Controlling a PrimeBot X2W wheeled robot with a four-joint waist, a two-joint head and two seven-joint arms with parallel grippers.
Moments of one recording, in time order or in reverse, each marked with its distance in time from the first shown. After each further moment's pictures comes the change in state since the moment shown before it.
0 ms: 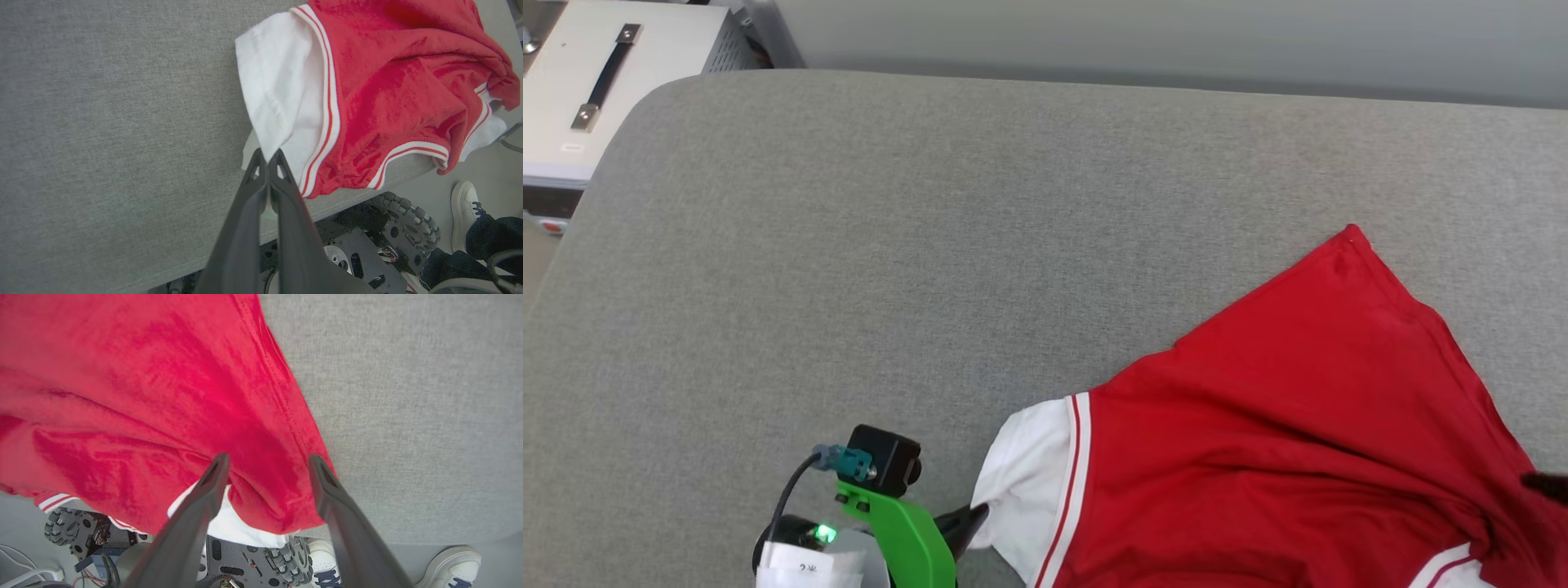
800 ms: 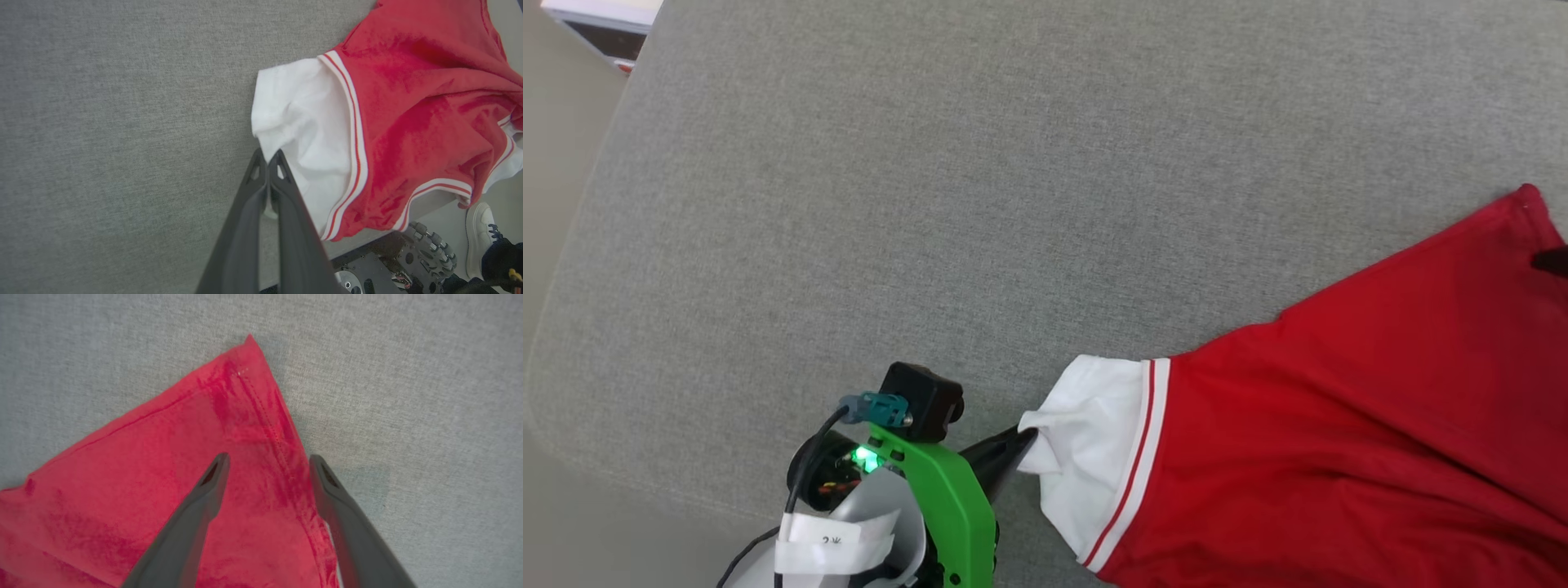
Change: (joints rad) left arm -0.135 -0.036 -0.037 -0.081 0.062 -0.031 -0.026; right arm -0.614 -0.009 0.189 0.285 -0.220 0.000 0.085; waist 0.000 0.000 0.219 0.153
